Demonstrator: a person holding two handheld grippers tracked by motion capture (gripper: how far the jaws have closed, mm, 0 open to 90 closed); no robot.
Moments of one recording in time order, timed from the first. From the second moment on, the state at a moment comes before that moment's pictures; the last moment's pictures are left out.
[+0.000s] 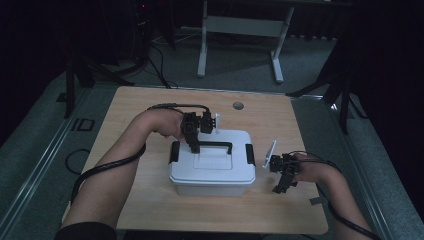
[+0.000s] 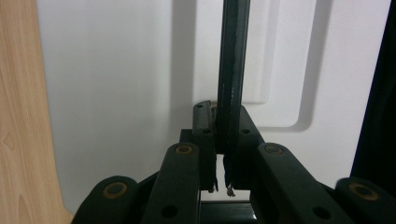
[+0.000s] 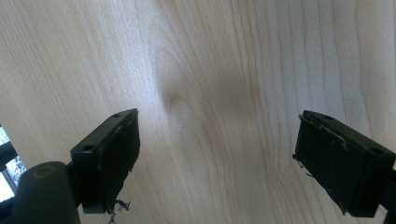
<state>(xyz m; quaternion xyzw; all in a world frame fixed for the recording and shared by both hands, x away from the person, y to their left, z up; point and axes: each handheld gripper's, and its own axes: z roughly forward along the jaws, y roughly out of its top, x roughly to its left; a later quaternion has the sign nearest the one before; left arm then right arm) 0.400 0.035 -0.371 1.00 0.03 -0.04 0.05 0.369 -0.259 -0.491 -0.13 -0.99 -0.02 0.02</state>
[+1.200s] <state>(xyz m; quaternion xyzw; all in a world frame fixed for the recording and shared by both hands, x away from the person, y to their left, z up) 0.399 0.069 -0.366 0.99 0.10 0.04 0.09 0.372 -0.253 -0.485 -0.13 -0.99 -0.02 0.00</state>
